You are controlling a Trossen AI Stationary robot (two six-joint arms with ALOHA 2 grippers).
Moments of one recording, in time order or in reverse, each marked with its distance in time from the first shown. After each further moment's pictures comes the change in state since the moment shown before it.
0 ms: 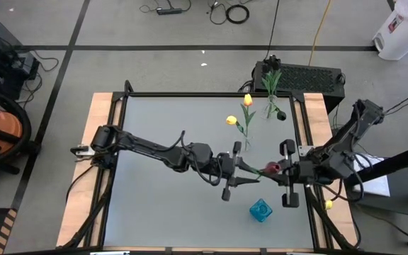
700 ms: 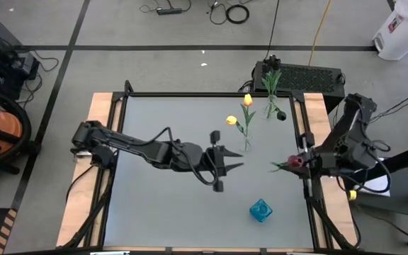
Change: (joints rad) left arm -0.046 -0.196 -0.001 -0.493 -0.426 0.077; right arm 0.194 -0.214 0.000 -0.271 0.155 0.023
